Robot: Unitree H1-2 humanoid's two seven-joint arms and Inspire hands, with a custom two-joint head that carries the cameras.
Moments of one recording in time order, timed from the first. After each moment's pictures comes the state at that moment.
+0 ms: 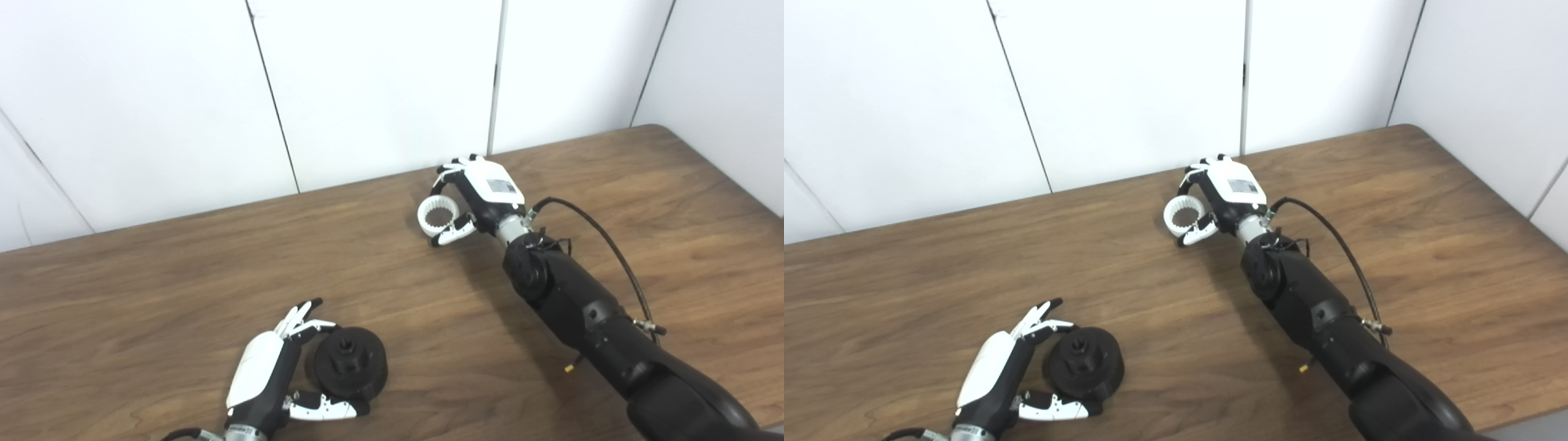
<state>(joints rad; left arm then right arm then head) -0.02 0.18 -0.33 -0.12 0.63 0.02 -0.05 -0.62 -0.33 0.32 0.56 -0.71 0.02 -0.25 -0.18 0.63</state>
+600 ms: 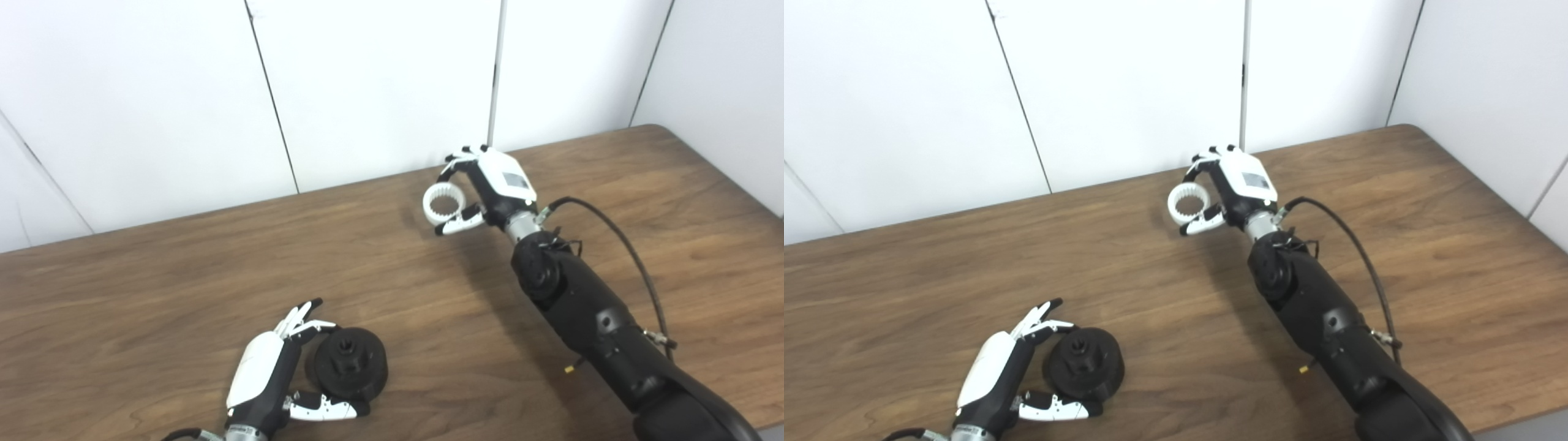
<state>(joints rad) -0.02 0.18 -0.33 -0.12 0.63 0.02 -0.05 -0.54 -0.32 0.20 0.35 -0.63 0.07 -0.22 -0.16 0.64</state>
